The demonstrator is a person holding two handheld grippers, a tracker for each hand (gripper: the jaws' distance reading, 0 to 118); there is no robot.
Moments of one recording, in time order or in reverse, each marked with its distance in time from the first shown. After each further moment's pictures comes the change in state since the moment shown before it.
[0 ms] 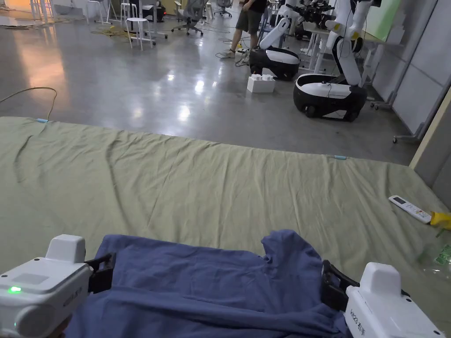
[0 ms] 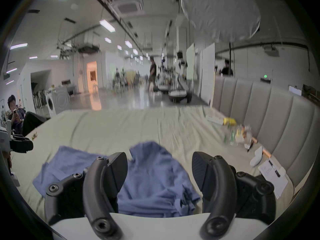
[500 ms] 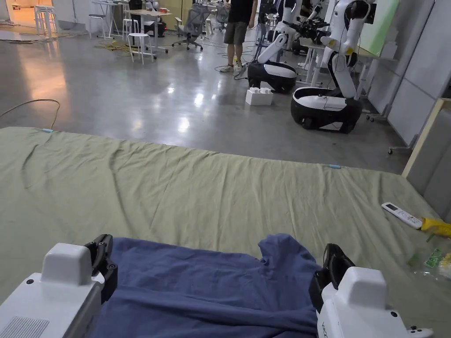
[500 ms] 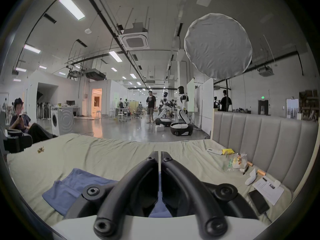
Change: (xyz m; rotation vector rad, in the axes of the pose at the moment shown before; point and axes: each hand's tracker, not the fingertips) left arm 0.039 0.003 0.119 0.315 0.055 -0.025; right arm -0.052 0.018 0.087 0.284 -0.005 0.061
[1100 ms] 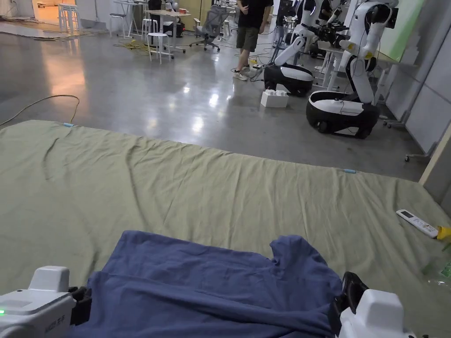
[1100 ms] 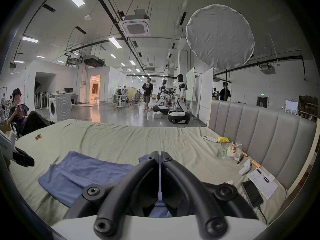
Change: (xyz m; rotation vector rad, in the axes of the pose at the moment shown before) left arm -0.085 -0.090 -0.058 -0.577 0.009 0.129; right arm 0.017 -0.028 0.006 -0.131 -0.011 0.025
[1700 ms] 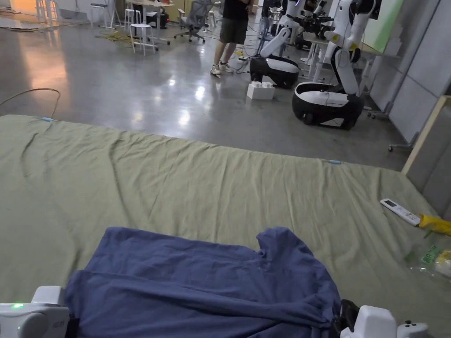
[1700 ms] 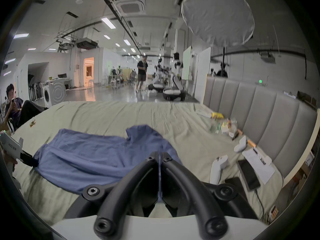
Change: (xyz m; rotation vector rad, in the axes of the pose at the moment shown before) left arm 0.012 -0.022 -0.086 -0.265 0.070 -0.008; right arm 0.037 -0.050 -0.016 -0.259 -0.025 -0.028
